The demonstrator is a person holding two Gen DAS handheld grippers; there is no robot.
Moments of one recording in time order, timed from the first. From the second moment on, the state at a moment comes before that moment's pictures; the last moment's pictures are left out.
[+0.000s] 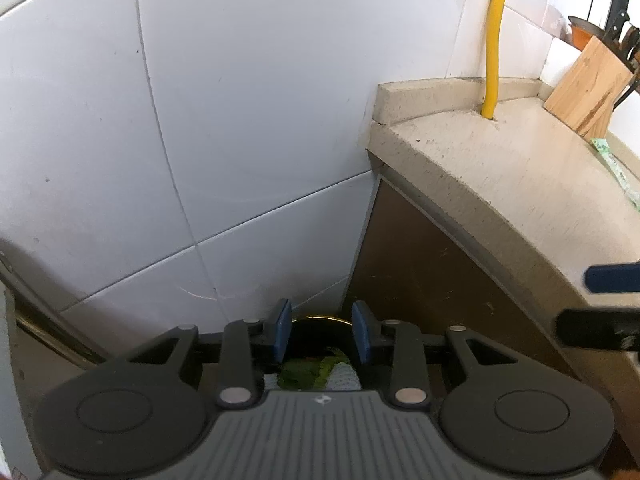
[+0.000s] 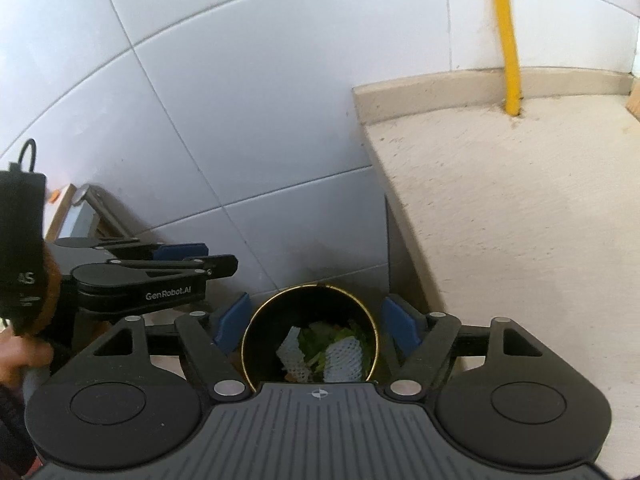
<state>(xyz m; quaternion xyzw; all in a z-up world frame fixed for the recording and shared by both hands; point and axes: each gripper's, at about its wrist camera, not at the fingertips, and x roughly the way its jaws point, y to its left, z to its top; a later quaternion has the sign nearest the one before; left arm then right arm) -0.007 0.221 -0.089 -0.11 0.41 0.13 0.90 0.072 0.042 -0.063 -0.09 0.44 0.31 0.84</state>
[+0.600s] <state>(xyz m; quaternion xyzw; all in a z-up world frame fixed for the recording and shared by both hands) -0.005 0.161 -0.033 -0.10 0.35 0.07 0.93 0.079 -0.056 -0.010 -0.03 0.38 0.24 0.89</state>
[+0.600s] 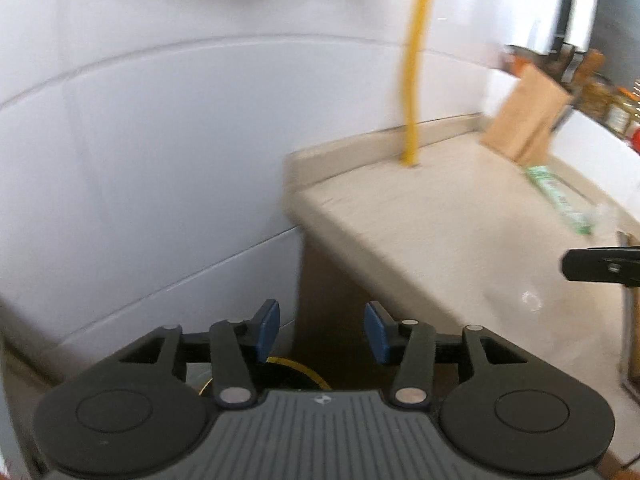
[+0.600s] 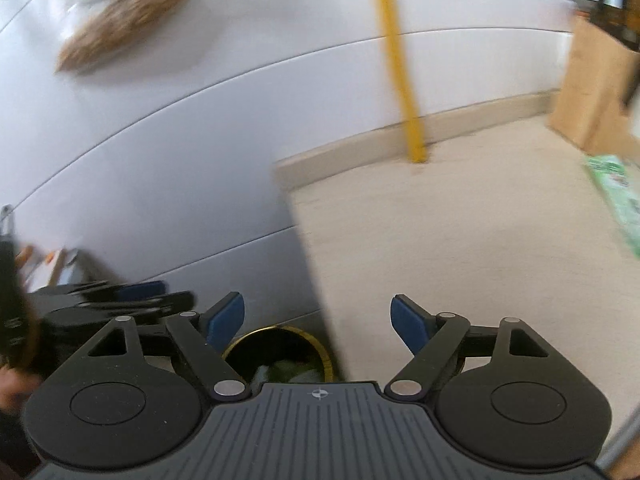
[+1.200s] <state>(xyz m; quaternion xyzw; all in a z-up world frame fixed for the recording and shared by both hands) 0.153 0.003 0.015 -0.07 0.34 -0.15 0.93 0.132 -0.269 0.001 0.10 0.33 0.00 0.94</state>
